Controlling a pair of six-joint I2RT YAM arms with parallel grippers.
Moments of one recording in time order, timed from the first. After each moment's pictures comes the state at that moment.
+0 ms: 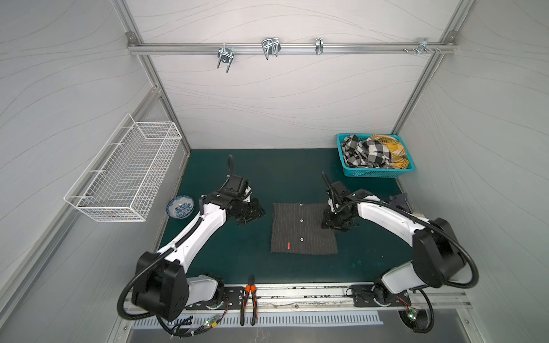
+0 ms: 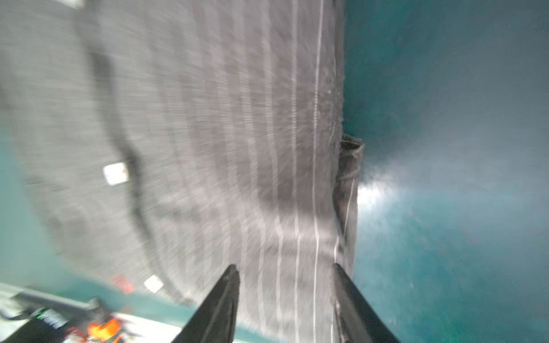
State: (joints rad) left arm -0.28 1.21 0.92 -0.81 0.38 -0.66; right arm 0.57 1.44 0.98 -0.87 -0.19 0.60
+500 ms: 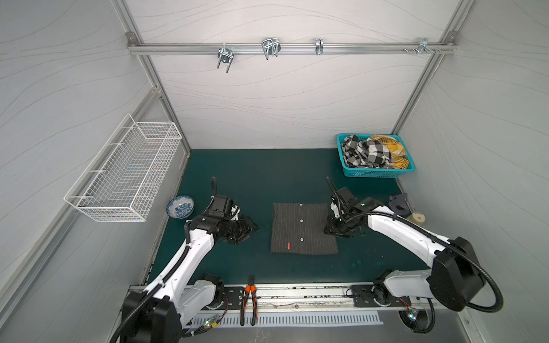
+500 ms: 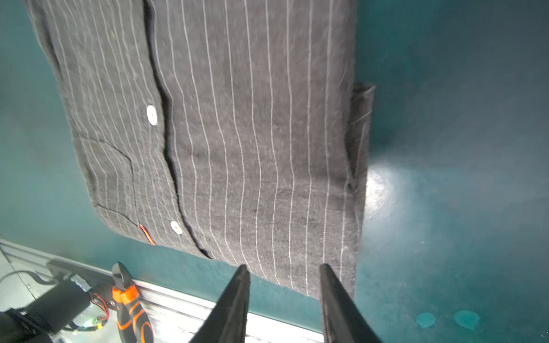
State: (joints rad) left arm -0.20 0.96 0.66 -0.77 0.49 -0.80; right arm 0.62 1.31 0.87 -0.85 -0.24 0.67
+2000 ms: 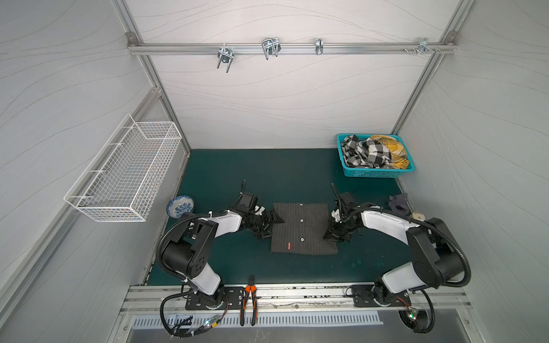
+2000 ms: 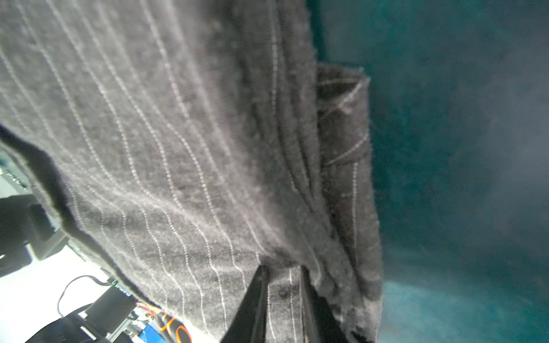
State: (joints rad) left arm -0.36 1.64 0.66 -0.08 0.75 -1.06; right arm 0.47 1.50 0.73 -0.62 -0.43 0.67
